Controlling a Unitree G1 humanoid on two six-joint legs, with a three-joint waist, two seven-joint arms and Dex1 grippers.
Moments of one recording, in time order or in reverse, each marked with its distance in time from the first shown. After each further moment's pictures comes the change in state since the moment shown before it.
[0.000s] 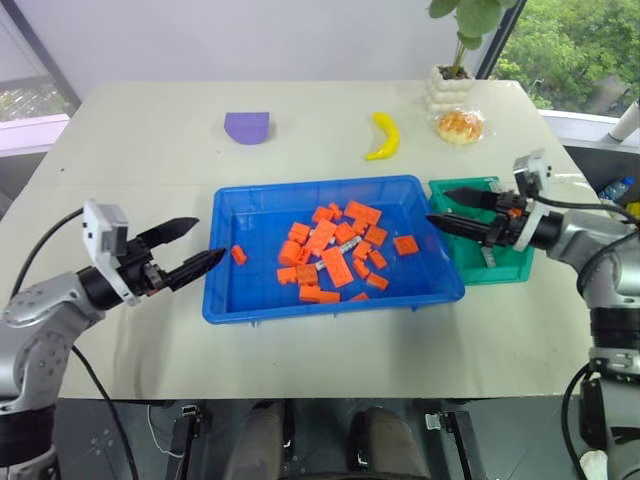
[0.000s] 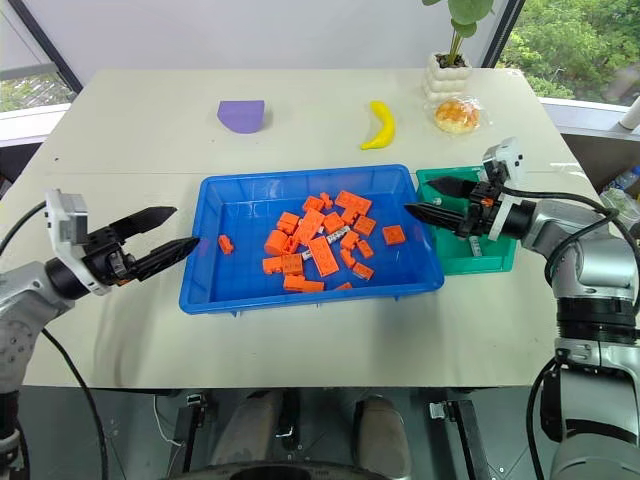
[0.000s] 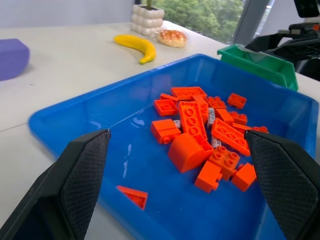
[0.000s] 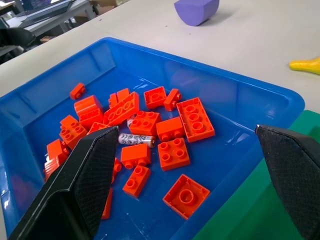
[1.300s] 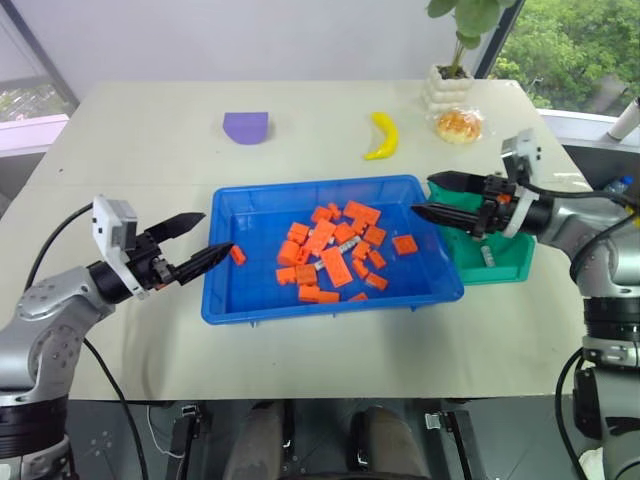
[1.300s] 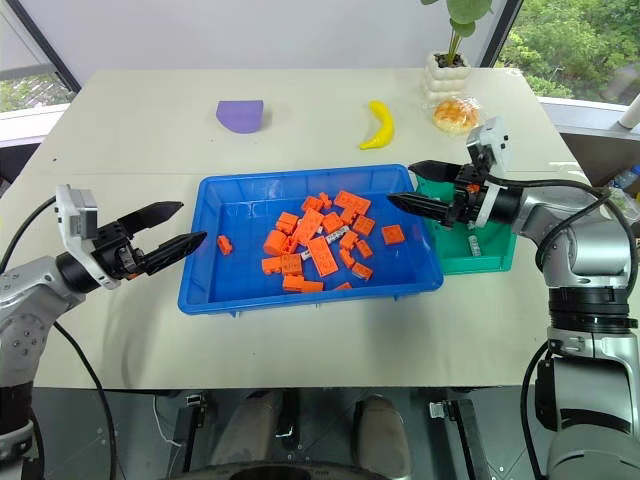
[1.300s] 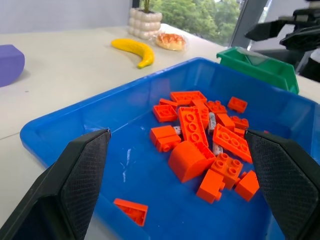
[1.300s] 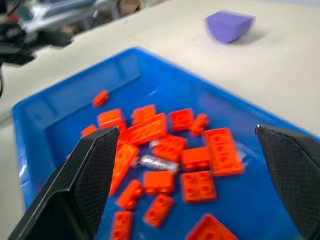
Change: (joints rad) left arm -0.038 0.003 -0.016 -0.004 0.019 0.017 0.004; right arm -0.052 -0.005 0.083 -0.211 0.012 0.101 -0.034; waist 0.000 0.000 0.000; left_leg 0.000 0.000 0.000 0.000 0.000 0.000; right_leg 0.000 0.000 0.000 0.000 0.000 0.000
